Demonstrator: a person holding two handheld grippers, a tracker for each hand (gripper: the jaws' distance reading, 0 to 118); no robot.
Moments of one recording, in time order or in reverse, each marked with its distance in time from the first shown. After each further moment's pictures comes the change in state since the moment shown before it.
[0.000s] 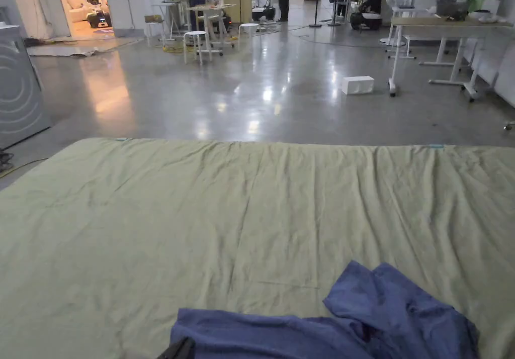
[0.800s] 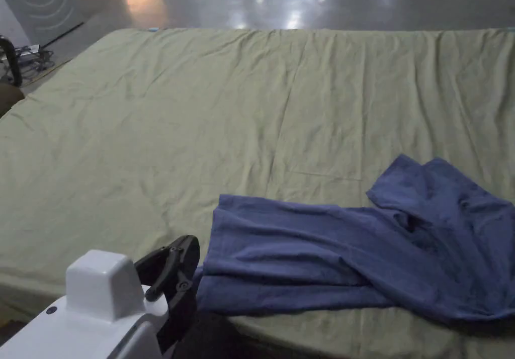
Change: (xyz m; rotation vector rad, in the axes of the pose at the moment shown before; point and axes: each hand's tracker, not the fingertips) left arm -0.045 -0.029 -0.027 -0.185 0.066 0.213; right arm 0.001 -0.030 -0.013 -0.122 0.015 -0.026
